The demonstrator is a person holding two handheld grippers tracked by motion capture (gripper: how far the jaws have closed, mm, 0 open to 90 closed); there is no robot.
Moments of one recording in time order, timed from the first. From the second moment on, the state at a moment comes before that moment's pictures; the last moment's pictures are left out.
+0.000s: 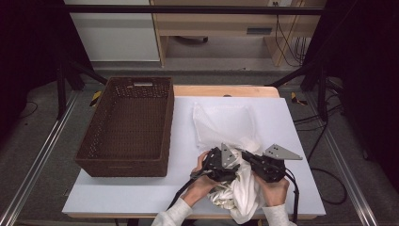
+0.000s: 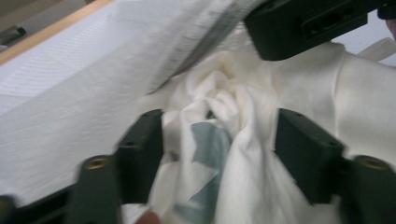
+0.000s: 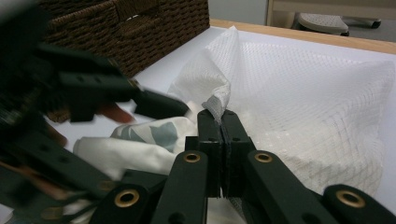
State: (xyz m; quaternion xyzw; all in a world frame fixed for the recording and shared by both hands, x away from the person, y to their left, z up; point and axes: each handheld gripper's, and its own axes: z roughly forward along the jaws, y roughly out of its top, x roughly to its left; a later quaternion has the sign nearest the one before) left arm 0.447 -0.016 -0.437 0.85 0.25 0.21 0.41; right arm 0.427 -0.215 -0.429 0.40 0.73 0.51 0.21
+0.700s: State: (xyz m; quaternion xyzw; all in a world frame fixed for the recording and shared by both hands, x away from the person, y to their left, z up) left arm 0.438 -0.010 -0.437 0.85 0.19 0.15 0.46; right arm 0.430 -0.216 -0.430 0.41 0.73 0.51 0.20
